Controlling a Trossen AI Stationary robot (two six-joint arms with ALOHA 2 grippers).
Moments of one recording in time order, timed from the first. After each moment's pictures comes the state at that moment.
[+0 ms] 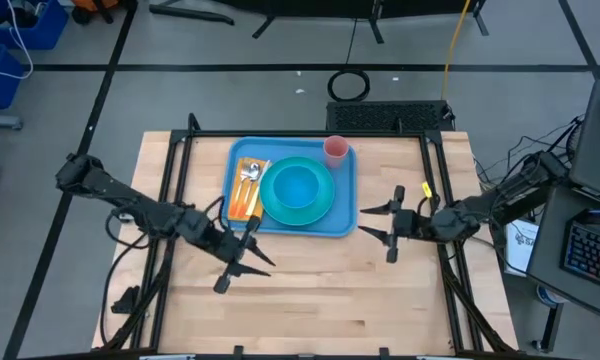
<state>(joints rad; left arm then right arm) -0.41 1.19 0.78 0.37 0.04 0.12 0.50 0.88 0.59 0.16 0.68 -0.04</state>
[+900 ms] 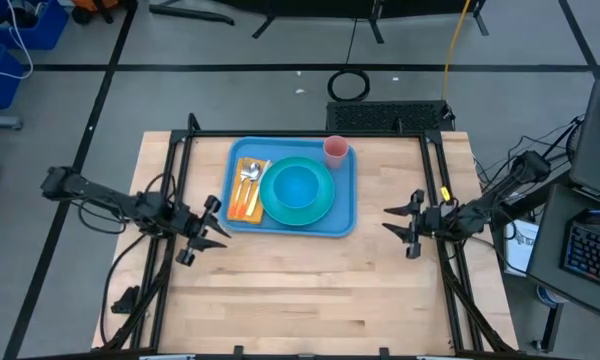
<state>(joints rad) -0.28 0.49 0.16 0.49 0.13 0.06 0.64 0.38 0.05 0.45 0.81 -0.07</state>
